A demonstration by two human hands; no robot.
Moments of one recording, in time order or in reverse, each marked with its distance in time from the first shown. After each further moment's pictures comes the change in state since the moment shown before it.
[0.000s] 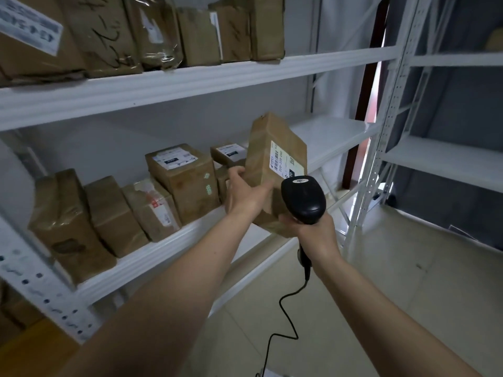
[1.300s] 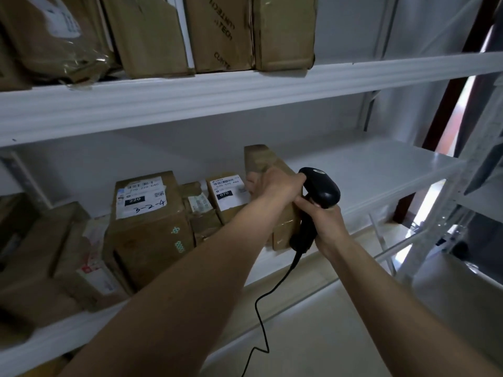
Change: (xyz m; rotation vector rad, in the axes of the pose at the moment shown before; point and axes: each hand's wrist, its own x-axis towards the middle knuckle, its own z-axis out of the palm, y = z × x) left_hand 0.200 0.069 0.125 0.423 0.057 -0.232; right_hand 0.289 0.020 0.037 0.328 -0.360 0.156
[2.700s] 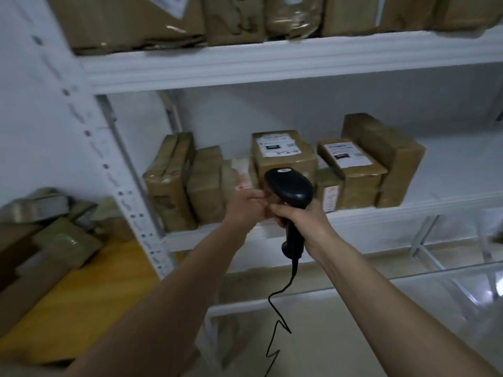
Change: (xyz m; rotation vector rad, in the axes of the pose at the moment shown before) left_hand -0.119 -0.254 -0.166 -0.599 0.160 -0.090; right_hand -0.172 0.062 0.193 -0.163 -0.441 0.157
